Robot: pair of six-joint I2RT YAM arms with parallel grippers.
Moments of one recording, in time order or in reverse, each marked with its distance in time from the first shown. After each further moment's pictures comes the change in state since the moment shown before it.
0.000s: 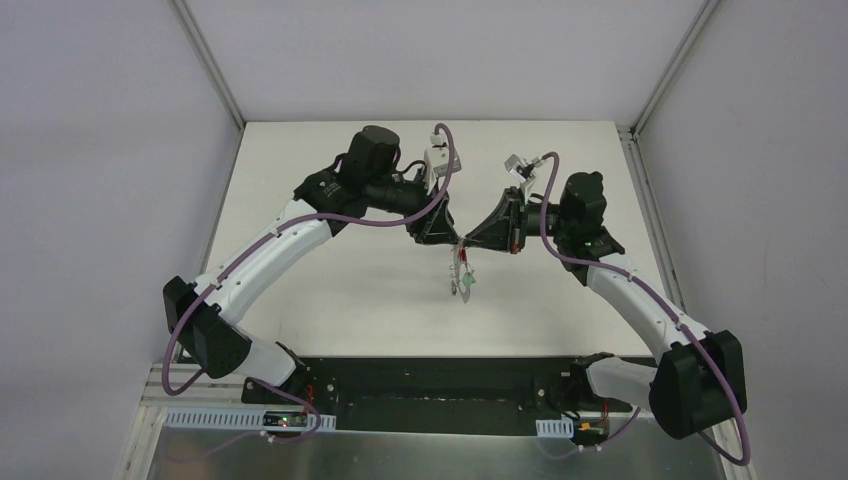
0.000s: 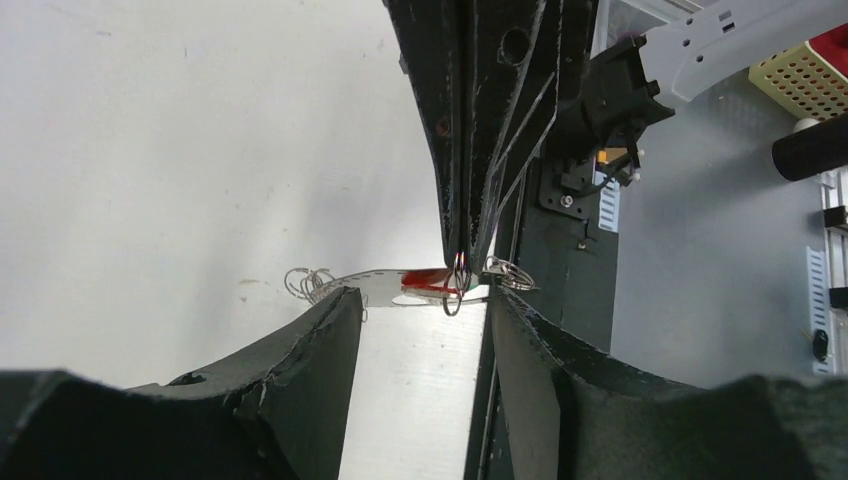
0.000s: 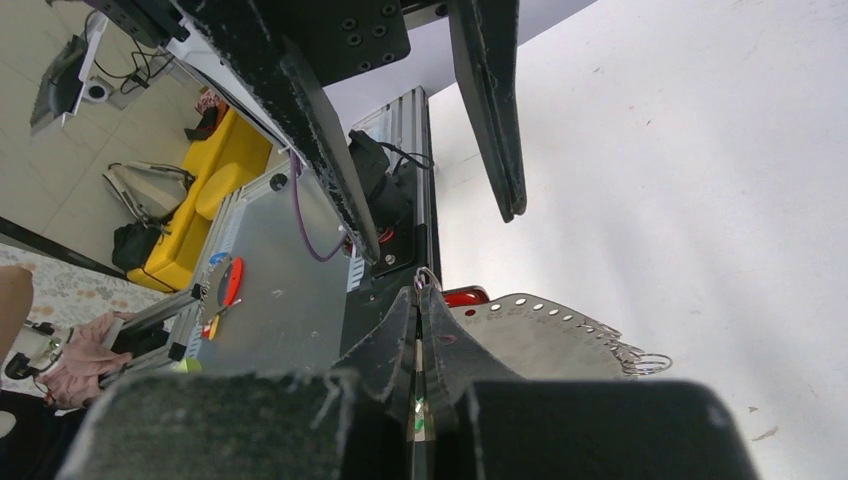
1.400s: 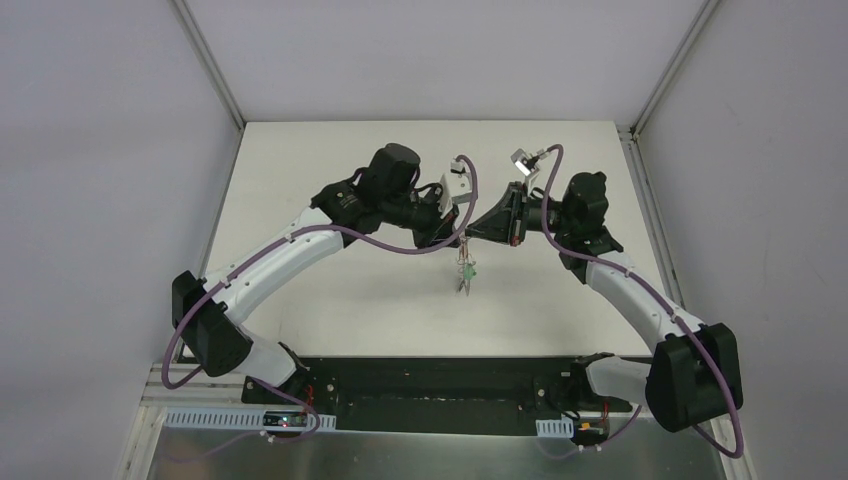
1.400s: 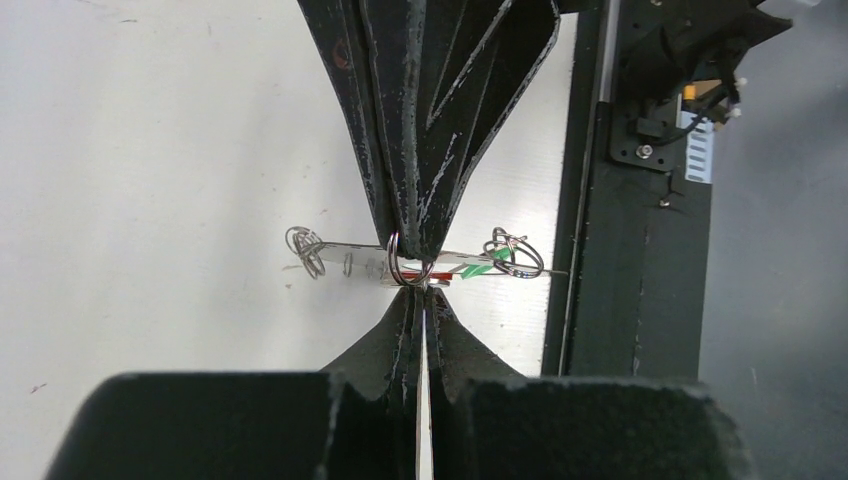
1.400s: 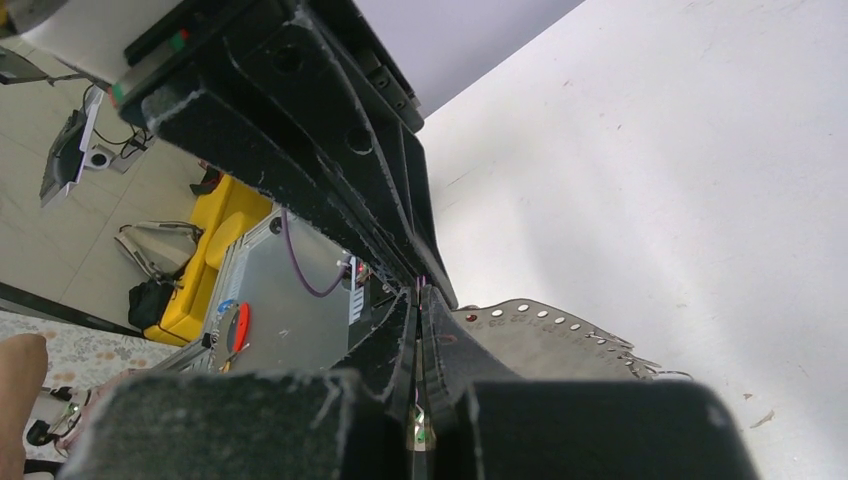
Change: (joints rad) left arm -0.093 0.009 -0.057 0.022 -0.123 0.170; right arm -0.034 0.029 -0.024 0.119 0.062 0.156
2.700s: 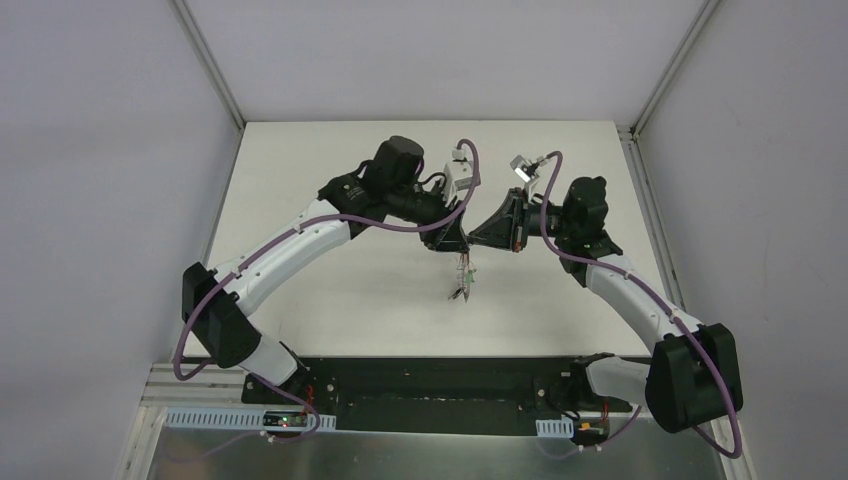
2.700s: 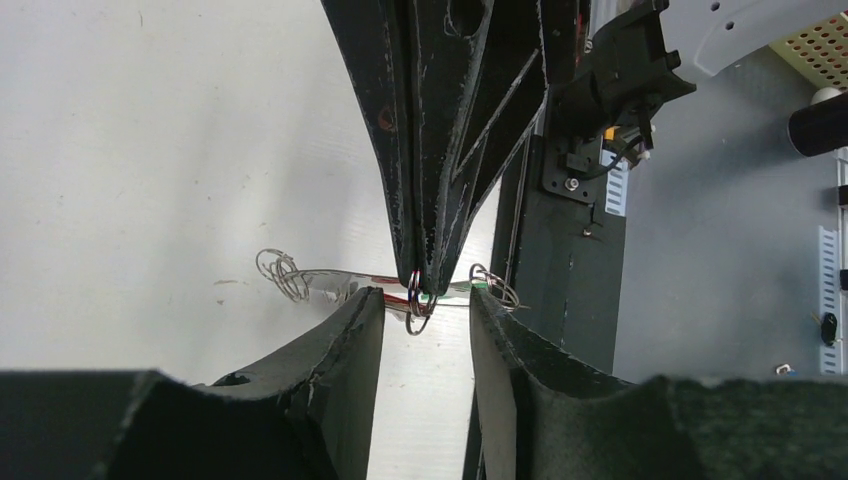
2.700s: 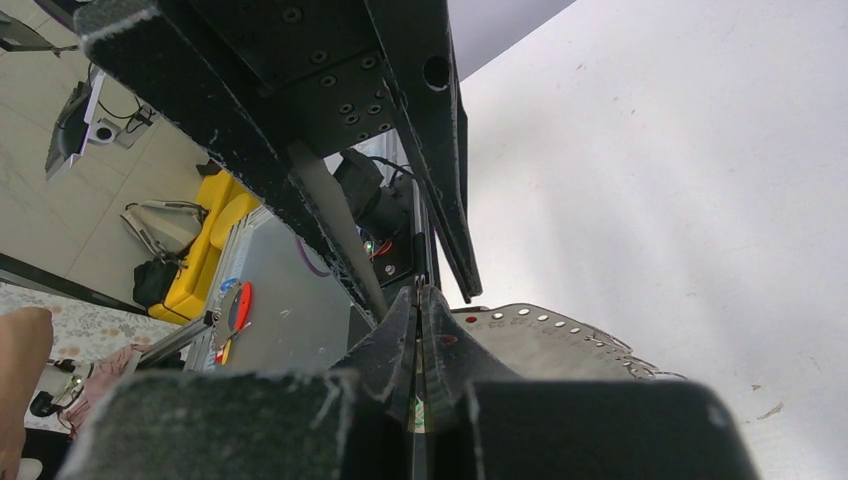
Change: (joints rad) left arm 0.016 0.055 0.050 0.005 0.074 -0.152; right arm -0.009 -0.003 -0.037 0.022 -0.048 -0.023
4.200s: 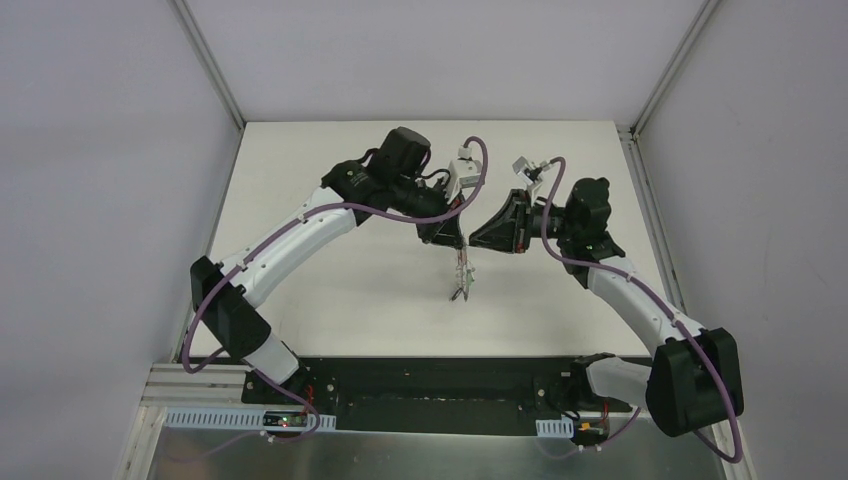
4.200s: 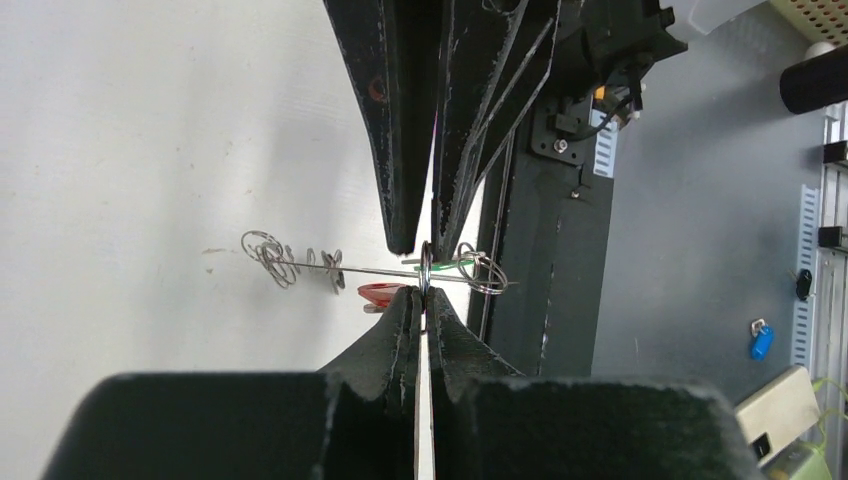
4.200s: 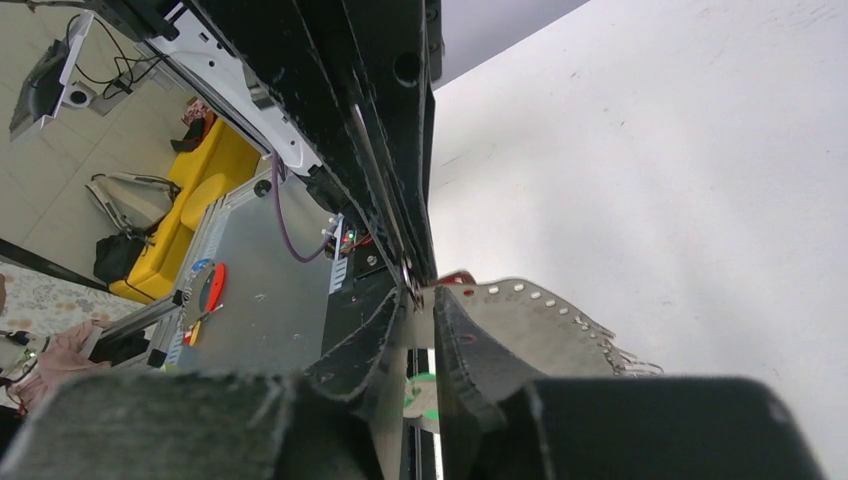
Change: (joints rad) left arm 0.016 0.054 0.100 -0.133 0.036 0.037; right arm -0.007 -0.010 -0.008 0.007 -0.025 -0.069
